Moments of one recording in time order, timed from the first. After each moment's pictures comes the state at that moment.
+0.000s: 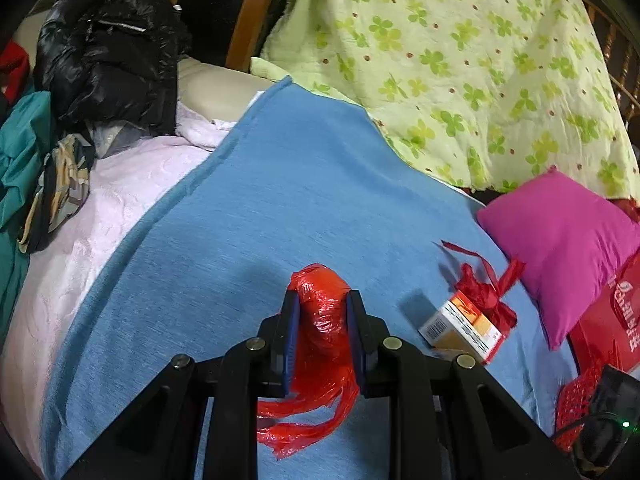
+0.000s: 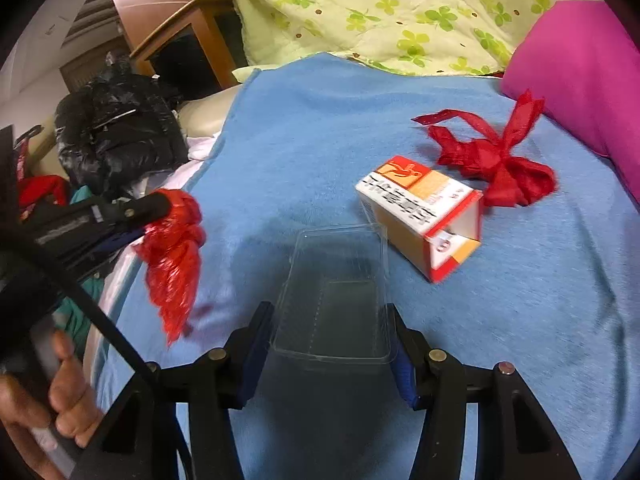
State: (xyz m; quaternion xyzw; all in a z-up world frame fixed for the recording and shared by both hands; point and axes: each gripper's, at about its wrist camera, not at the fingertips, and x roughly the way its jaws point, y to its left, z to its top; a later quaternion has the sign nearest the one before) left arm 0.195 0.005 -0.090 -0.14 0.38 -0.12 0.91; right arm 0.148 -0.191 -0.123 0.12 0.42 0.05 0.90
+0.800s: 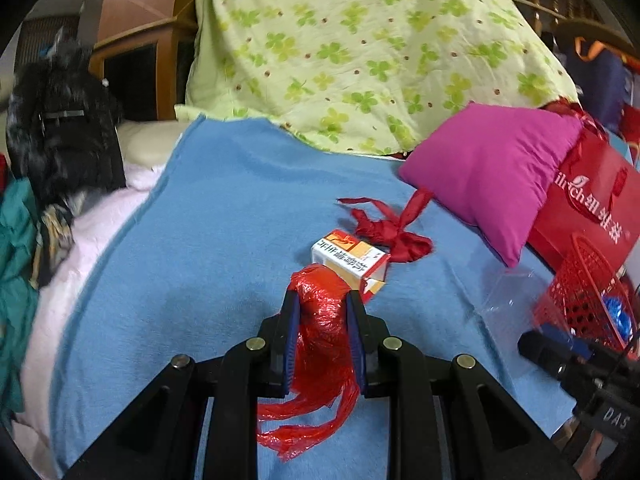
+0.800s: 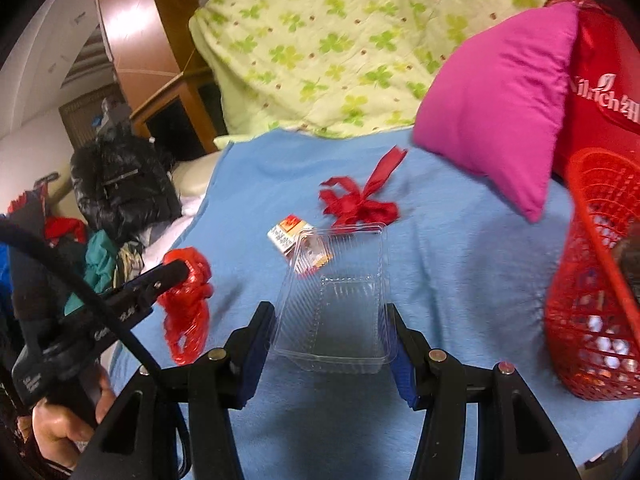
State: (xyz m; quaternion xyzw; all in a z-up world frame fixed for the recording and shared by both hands) left arm 0.072 -0.095 -0.047 -0.01 0.33 -0.18 0.93; right arm 0.008 -0.301 -0.051 0.14 0.33 0.01 0.93
